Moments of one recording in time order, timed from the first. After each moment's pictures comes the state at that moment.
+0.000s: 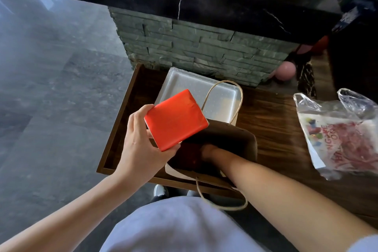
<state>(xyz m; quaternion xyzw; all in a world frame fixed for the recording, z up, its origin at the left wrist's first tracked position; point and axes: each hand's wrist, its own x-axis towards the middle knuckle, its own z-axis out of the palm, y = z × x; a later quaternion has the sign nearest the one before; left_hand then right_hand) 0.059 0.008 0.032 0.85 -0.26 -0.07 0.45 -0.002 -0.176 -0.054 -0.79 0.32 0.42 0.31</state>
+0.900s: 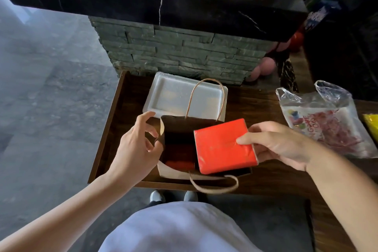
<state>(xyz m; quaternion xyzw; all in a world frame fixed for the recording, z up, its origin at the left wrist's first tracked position) 0.063 0.005 0.037 0.85 -0.32 -0.14 0.40 -0.107 -0.258 0.108 -0.66 0.37 0.20 0.62</state>
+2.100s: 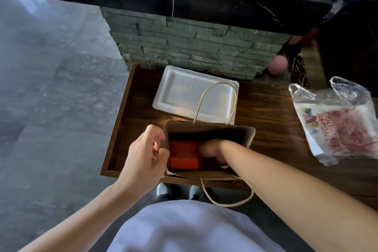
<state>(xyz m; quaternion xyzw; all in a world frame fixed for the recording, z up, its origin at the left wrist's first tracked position) 0.050 0.028 0.042 0.83 -0.31 -0.16 0.43 -0.007 -0.169 -0.030 -0.62 0.44 0.41 0.50</state>
